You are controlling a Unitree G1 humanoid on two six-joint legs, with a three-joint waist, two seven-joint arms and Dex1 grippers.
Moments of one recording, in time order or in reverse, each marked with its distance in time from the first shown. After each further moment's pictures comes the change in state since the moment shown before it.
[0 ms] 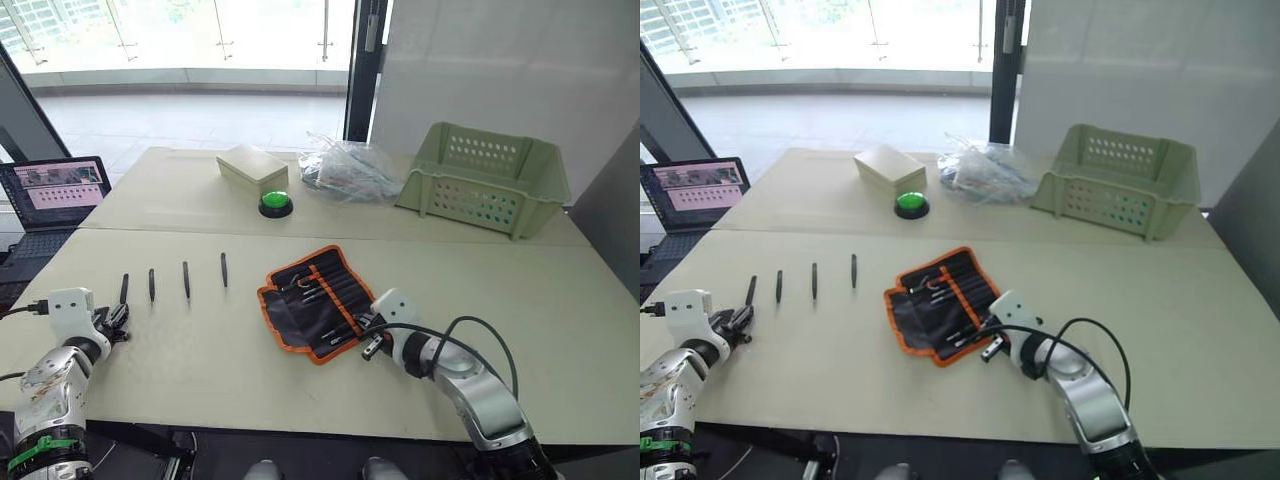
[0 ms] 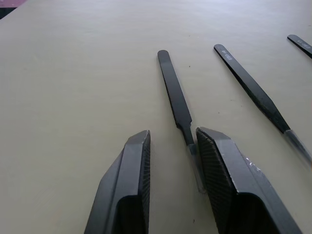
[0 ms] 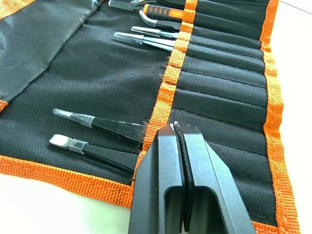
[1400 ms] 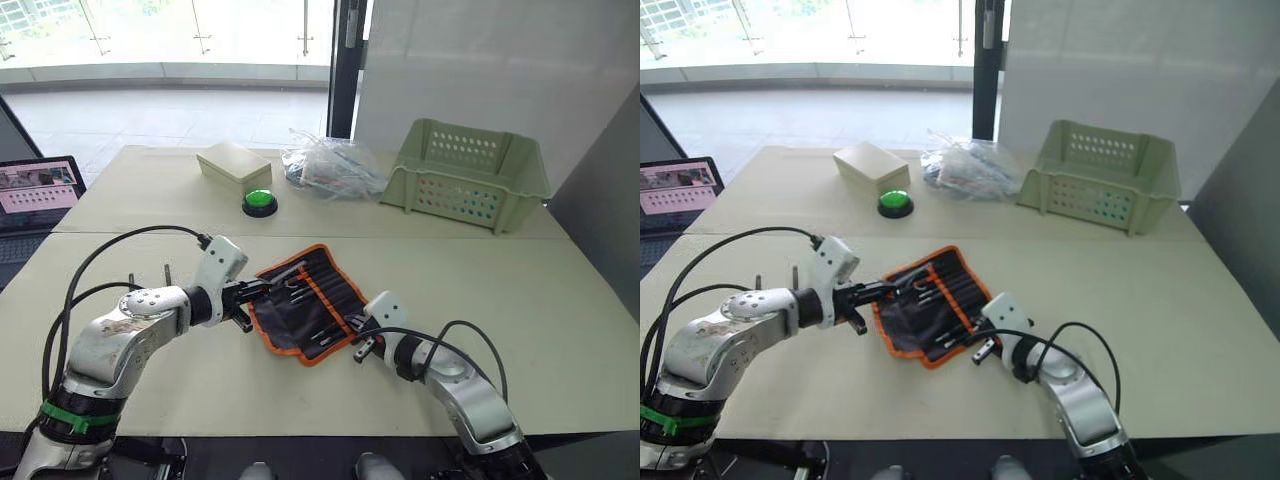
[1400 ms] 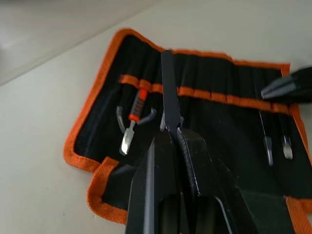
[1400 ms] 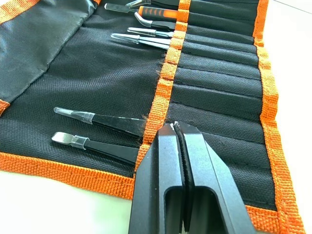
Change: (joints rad) left arm -0.160 0.173 -0.585 -0.756 -0.216 0.556 -0.228; right arm 0.020 0.046 0.035 0.030 0.001 -0.055 -0.021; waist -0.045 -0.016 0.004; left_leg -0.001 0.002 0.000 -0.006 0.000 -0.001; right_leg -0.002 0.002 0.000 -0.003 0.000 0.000
